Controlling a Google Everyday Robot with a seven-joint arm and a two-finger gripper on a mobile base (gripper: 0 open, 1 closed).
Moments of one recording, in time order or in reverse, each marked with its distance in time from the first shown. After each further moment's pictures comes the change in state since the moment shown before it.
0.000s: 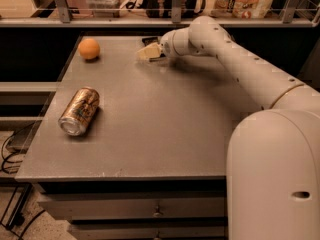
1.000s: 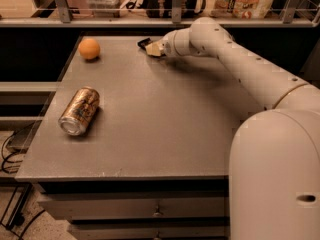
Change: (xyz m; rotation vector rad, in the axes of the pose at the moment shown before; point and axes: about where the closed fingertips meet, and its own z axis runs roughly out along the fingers) arm -0.002 -0.005 -0.006 0.033 -0.012 0.013
